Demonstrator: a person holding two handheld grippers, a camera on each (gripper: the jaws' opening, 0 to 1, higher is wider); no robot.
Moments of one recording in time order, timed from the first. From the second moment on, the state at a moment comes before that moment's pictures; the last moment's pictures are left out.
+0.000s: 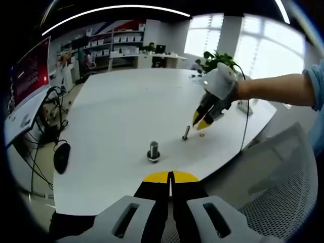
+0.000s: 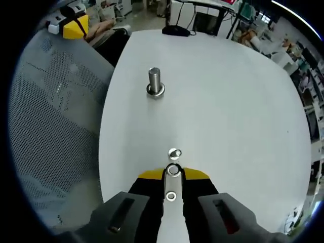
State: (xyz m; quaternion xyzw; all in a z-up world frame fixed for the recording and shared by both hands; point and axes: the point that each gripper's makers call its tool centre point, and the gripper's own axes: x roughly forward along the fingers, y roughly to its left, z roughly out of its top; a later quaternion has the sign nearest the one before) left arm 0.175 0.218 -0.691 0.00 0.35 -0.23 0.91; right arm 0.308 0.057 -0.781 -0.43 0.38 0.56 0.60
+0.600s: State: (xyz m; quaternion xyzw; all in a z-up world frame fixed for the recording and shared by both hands) left arm 0.172 0.218 -0.695 0.00 0.36 -0.23 0.90; right arm 0.311 0.075 -0.781 -0.45 0.39 0.57 0.56
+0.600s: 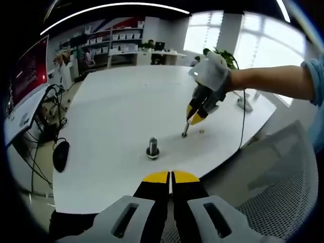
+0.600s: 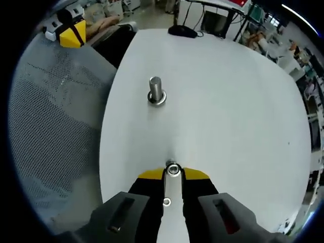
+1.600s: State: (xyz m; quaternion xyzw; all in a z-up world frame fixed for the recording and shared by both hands) left arm 0.174 0.219 -0.696 0.00 0.36 -0.22 0.91; right arm 0.312 0.075 -0.832 -0.47 0.43 0.56 0.53
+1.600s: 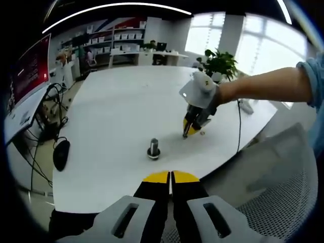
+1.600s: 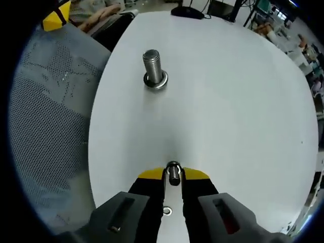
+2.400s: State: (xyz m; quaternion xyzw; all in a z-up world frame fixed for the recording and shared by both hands) left arm 0.174 0.218 -0.695 0.00 0.36 -0.23 0.90; right arm 0.297 0.071 -0.843 -0.46 0.45 0.56 0.52
